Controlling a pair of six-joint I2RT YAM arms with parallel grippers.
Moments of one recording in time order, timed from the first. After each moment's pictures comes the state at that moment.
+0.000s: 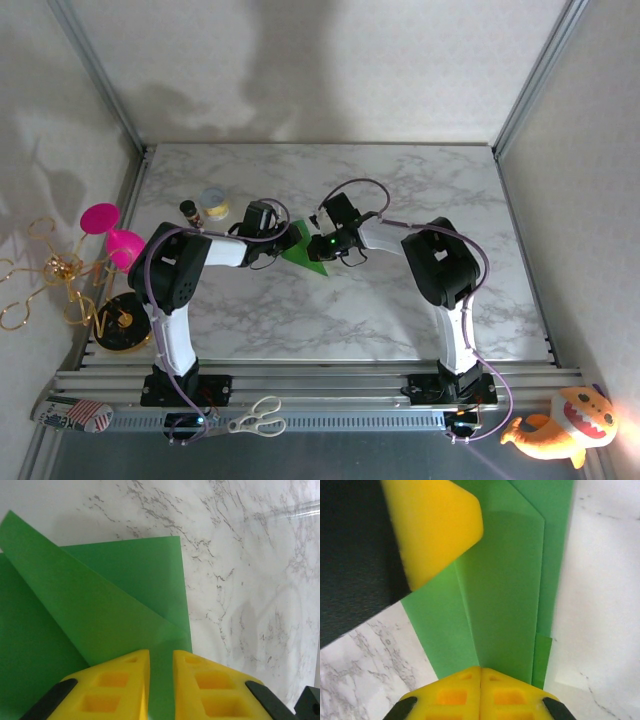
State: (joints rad) left arm -0.37 1.95 0.93 0.28 0.33 -0.88; right arm 0.64 2.07 1.32 -0.31 -0.47 0.33
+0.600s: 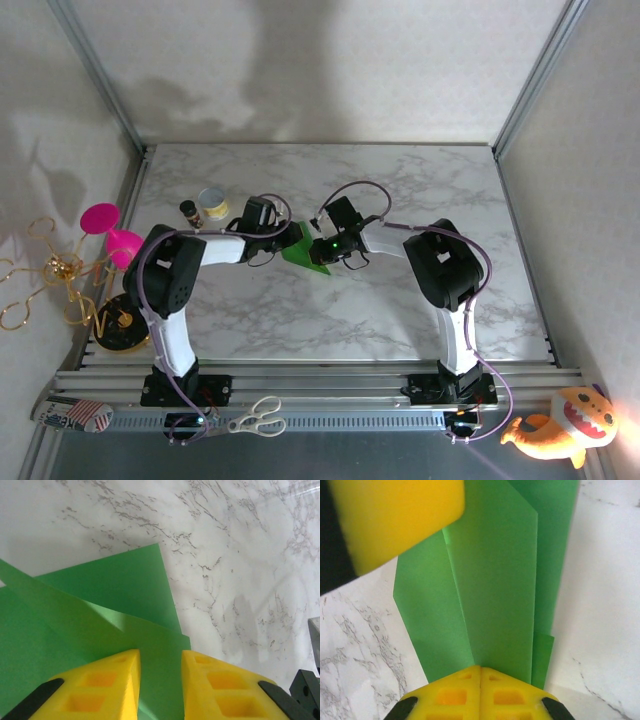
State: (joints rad) left arm -0.37 1.91 0.97 0.18 0.35 -0.76; right arm 0.64 2.05 1.26 -0.29 -0.44 0.25
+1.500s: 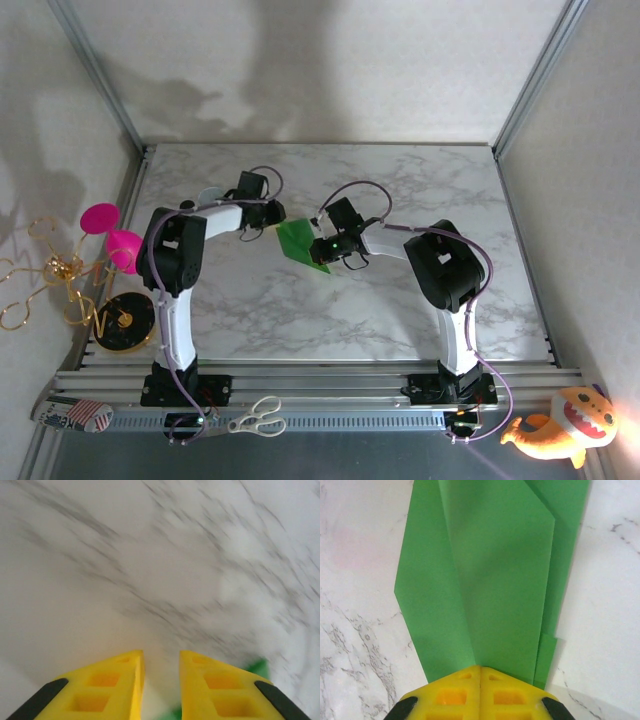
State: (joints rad) left arm -0.23 2.10 1.34 -0.16 0.19 -0.55; right arm 0.64 2.03 1.24 -0.24 -0.39 0.25
